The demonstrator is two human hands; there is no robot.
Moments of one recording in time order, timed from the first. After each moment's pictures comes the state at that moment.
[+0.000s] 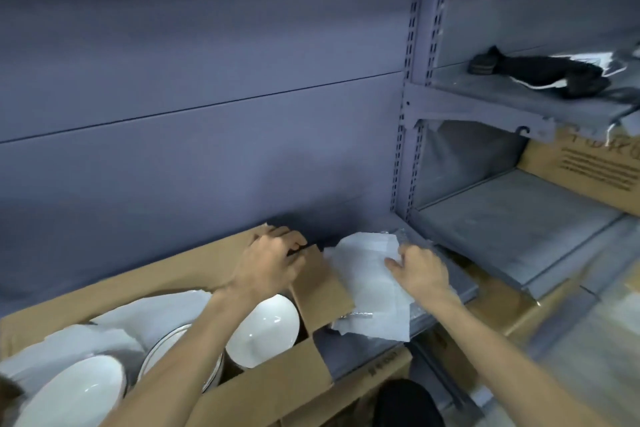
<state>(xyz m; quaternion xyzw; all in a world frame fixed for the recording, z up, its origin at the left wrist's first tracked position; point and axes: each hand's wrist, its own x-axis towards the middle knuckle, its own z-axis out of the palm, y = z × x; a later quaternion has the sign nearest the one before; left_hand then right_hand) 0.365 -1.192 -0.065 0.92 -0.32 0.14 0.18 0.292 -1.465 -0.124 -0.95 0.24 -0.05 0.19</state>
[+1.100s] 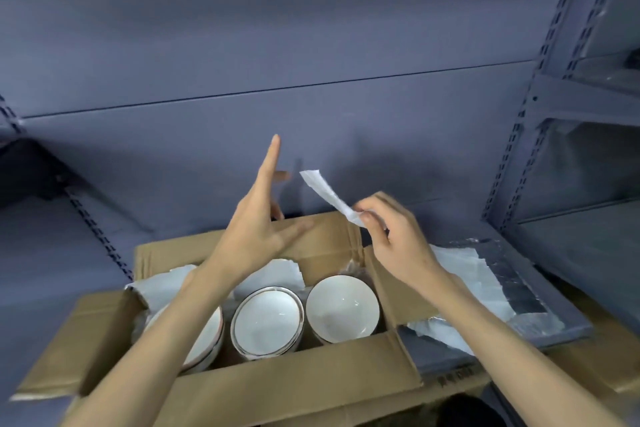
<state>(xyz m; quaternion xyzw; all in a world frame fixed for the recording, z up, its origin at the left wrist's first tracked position) 0.348 -1.056 -0.012 0.86 -0.23 0.21 0.40 0.331 -1.305 -0.050 -0.84 -0.23 -0.30 0.39</state>
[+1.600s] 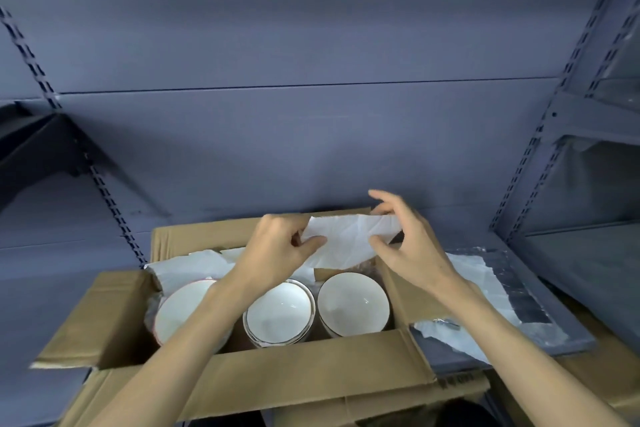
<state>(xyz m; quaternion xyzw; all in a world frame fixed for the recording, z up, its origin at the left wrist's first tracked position) 0.322 -1.050 -0.034 0.90 -0.23 0.23 0.30 0.323 -1.301 -0.054 -0.87 -0.18 -0.20 0.41</state>
